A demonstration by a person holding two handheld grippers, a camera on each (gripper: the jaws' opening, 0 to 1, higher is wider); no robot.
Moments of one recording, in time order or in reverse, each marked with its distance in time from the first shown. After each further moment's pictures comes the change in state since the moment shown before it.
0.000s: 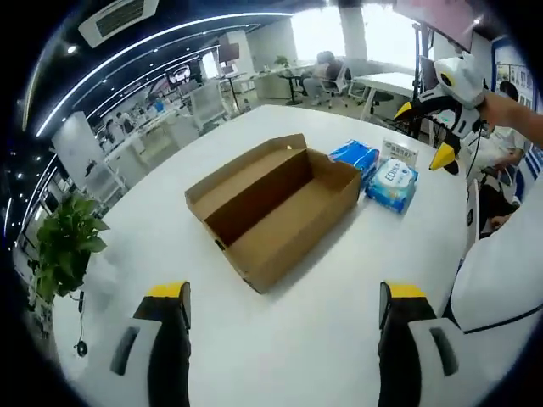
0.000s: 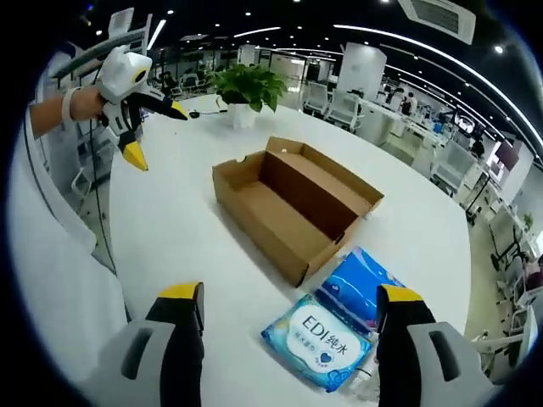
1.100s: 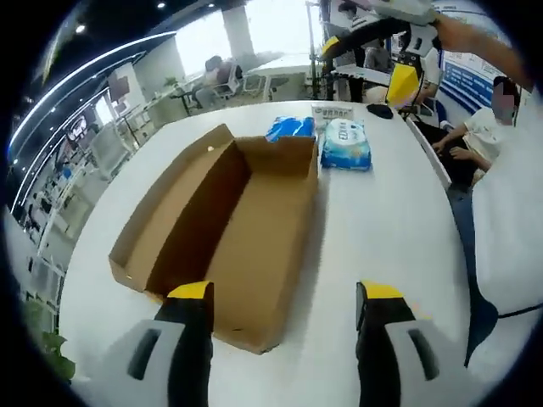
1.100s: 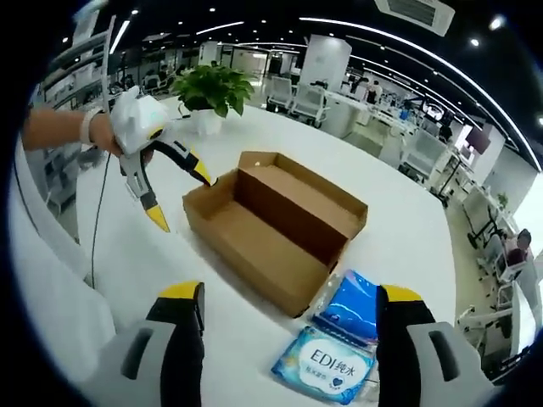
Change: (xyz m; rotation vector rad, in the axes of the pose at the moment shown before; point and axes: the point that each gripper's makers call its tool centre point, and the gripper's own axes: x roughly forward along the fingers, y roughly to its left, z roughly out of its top) left arm 0.122 -0.002 0.000 0.433 0.021 -0.416; right arm 0.033 -0.001 0.054 0.093 0.040 -0.161
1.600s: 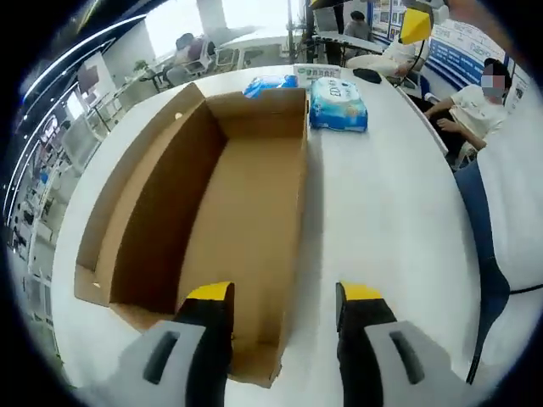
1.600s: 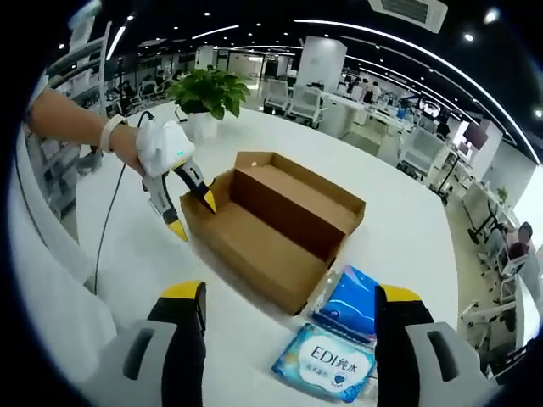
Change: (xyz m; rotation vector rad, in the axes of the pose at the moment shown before) left arm 0.043 0.001 -0.021 0.049 0.122 -0.091; right arm -0.003 -0.001 -0.014 0.032 -0.011 -0.006
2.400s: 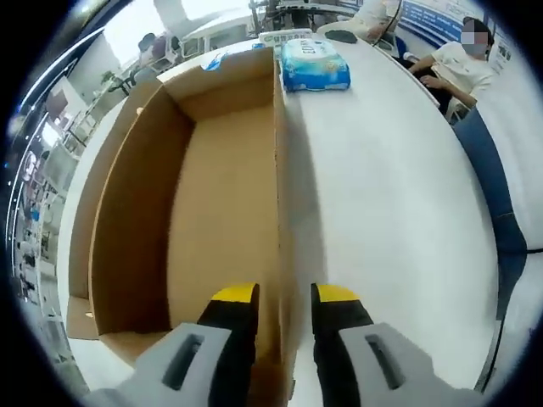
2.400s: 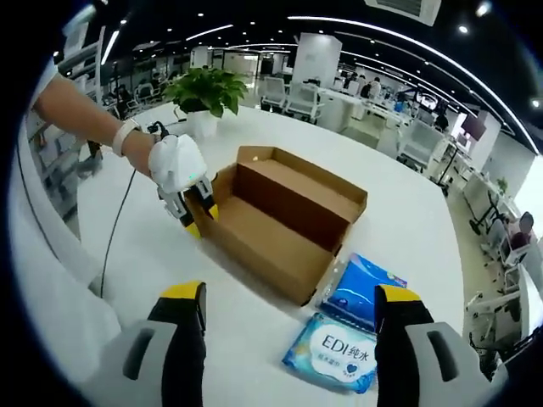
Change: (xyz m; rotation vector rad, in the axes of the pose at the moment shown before) left arm 0.025 -0.006 -0.018 0.172 0.125 -0.045; right arm -0.004 0.012 -0.010 0.043 0.007 0.010
